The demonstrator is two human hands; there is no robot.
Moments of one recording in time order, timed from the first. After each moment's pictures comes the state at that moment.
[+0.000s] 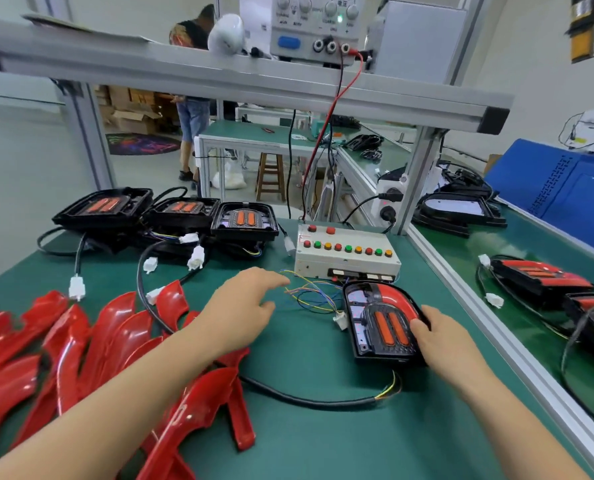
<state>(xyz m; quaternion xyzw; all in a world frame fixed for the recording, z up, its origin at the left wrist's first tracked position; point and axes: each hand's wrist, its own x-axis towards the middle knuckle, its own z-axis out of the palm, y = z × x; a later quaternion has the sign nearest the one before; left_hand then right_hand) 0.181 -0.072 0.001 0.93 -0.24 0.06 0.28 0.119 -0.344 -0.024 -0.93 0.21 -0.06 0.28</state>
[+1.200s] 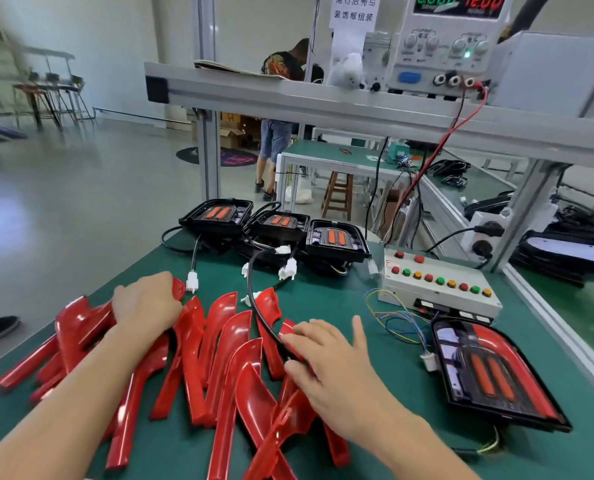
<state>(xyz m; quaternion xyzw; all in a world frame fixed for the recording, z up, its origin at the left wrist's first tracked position) 0.201 0.138 -0.024 0.97 0.23 0.07 0.04 0.123 -0.131 -0.018 -0.95 -0.26 -0.04 0.17</state>
